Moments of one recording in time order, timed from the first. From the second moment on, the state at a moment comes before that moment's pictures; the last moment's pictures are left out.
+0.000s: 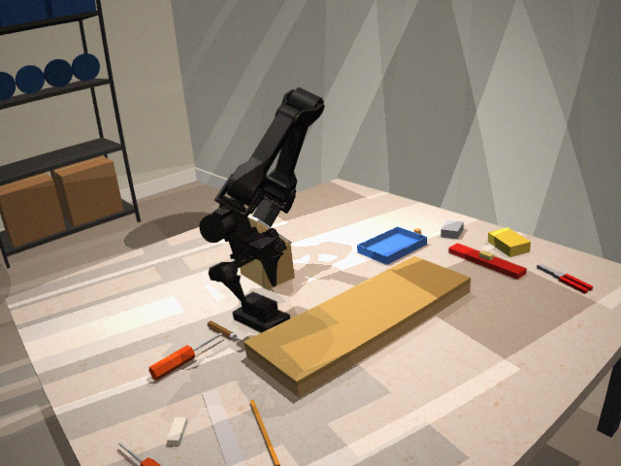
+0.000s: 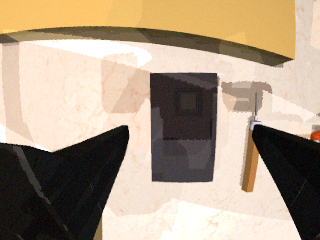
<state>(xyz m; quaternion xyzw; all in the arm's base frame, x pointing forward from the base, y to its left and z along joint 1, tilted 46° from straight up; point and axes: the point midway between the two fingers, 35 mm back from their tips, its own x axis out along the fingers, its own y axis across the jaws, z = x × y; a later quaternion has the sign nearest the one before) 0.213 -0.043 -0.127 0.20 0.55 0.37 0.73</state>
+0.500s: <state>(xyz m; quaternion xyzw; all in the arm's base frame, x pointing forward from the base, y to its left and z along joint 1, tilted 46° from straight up) 0.212 -0.029 -0.143 0.20 0.55 0.36 0.73</state>
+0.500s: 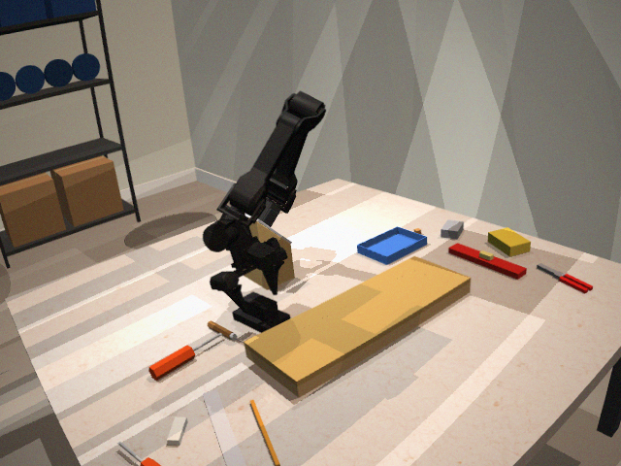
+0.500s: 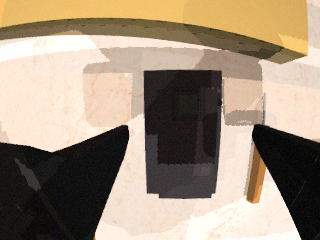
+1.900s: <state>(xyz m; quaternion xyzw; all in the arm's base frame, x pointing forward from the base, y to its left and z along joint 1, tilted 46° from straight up) 0.205 -0.008 -0.162 0.20 0.55 0.37 0.72</state>
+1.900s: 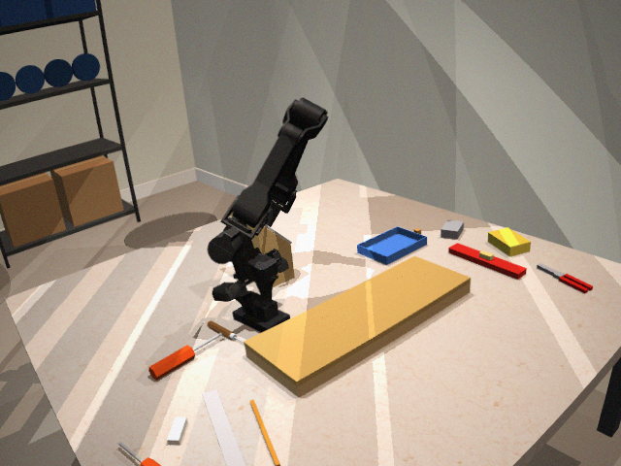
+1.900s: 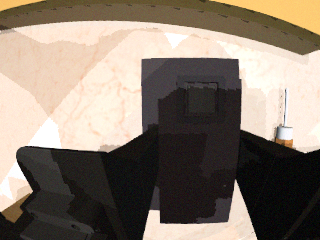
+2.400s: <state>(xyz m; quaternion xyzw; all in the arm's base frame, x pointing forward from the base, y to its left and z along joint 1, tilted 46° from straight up) 0.210 -0.028 -0.142 0.21 0.55 0.37 0.72</state>
